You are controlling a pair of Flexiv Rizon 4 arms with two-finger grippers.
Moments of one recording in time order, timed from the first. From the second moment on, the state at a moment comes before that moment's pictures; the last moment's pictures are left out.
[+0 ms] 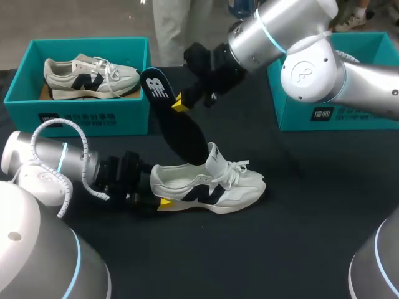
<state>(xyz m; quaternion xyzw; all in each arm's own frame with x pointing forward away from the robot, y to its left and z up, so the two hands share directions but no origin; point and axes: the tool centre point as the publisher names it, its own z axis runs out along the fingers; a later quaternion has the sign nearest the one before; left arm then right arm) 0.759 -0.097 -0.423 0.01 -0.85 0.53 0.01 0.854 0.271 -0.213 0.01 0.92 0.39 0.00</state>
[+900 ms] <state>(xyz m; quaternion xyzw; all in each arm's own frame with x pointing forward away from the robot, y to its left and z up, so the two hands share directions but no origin) 0.759 -0.097 -0.423 0.01 -0.85 0.53 0.01 0.850 0.244 -0.154 0.05 0.88 0.47 -0.02</state>
